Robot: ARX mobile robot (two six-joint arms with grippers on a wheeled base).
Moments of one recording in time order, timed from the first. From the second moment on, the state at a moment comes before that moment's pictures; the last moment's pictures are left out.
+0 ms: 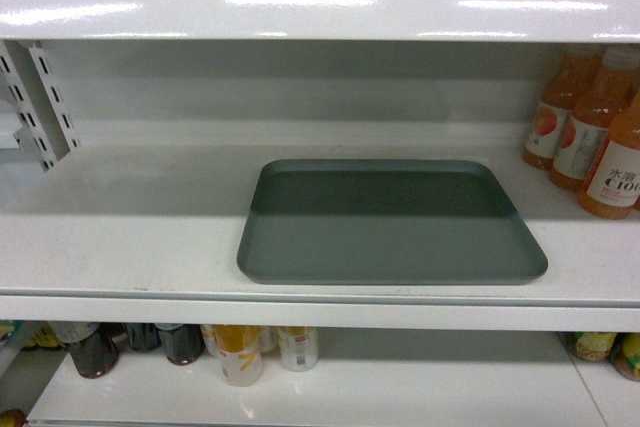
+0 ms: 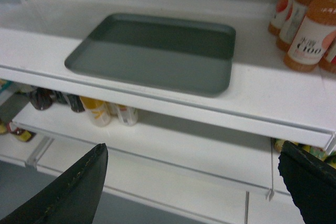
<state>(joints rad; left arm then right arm) -0.09 0.73 0.13 0.22 -0.31 -0.12 0.01 0.49 0.10 0.03 -0.26 -0.07</state>
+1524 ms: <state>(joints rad) -0.24 2.31 1.28 0.18 -0.12 -0.24 0.12 2.31 1.22 0.40 0.05 0.06</state>
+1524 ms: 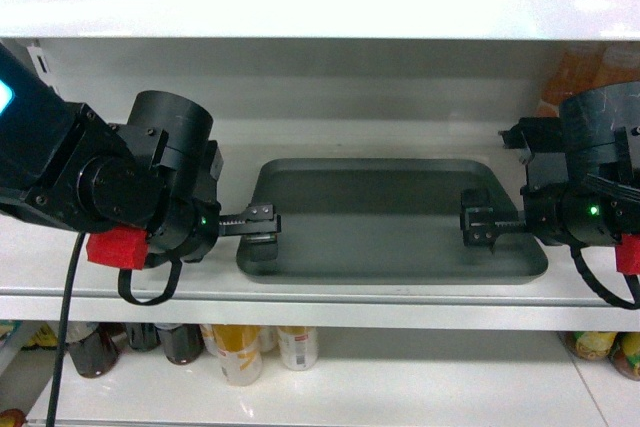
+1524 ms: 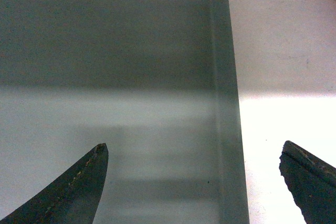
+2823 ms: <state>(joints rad) -0.25 2.17 1.11 0.19 -0.05 -0.33 0.10 2.20 1.09 0.33 -0.02 0.13</state>
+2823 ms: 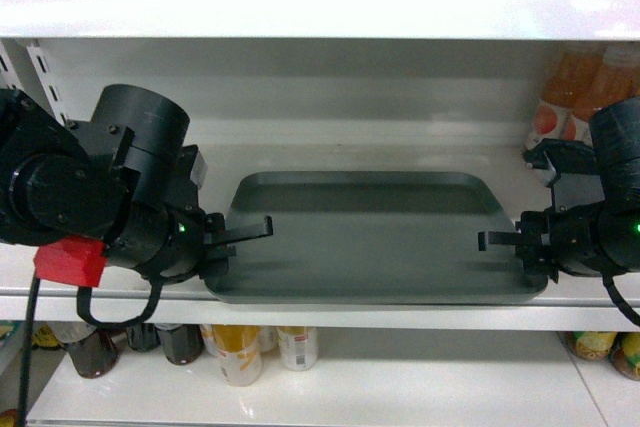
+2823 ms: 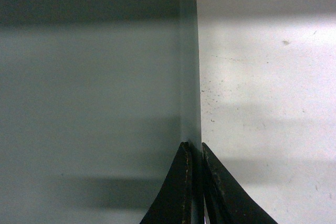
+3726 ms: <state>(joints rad) -0.28 1.82 0.87 0.27 -0.12 -0.28 0.12 1.87 0.81 0.42 -0.05 0.18</state>
